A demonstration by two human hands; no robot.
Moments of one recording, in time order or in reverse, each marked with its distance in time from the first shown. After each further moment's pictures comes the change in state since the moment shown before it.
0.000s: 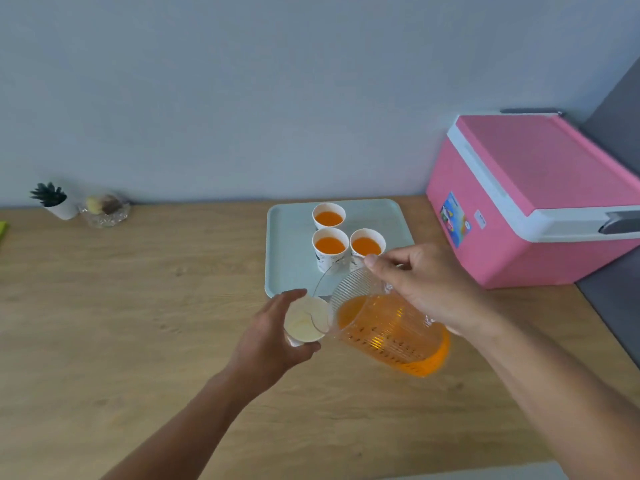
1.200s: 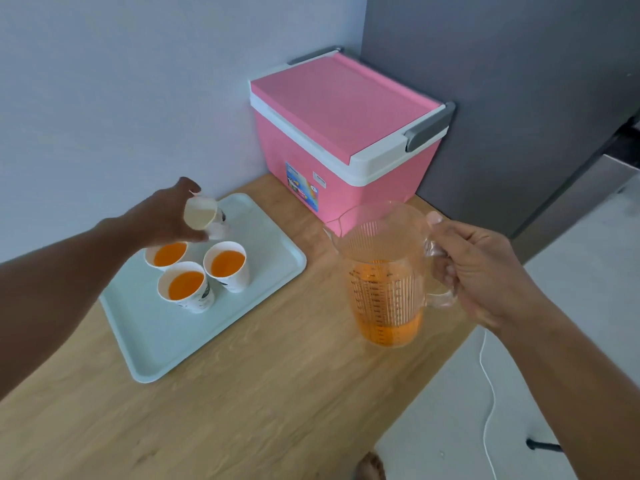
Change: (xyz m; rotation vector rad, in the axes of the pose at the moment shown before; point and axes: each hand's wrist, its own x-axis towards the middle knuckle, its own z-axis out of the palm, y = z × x) left_hand 0.317 0.077 0.034 0.509 -0.486 0.360; right_hand -0.101 0.092 -0.096 0.753 0.723 0.356
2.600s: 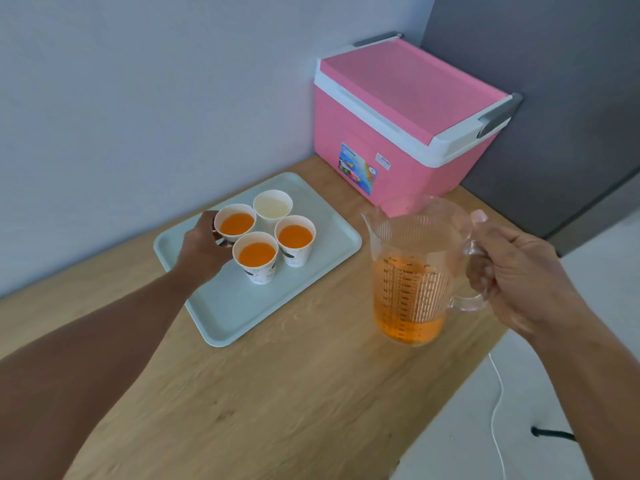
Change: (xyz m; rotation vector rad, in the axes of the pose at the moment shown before) left_hand -0.084 -0.080 0.075 -0.597 0.211 -0.203; right_hand -0.045 0.022 0.089 0.072 0.094 -0.042
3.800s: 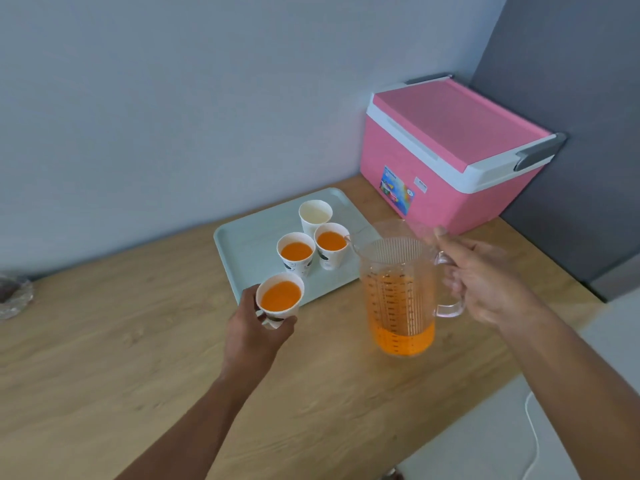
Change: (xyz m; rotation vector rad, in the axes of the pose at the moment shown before) left_hand -0.193 0.023 0.034 -0.160 0.307 -0.108; right_hand 0.015 0.010 0.037 -0.083 -0.172 0.079
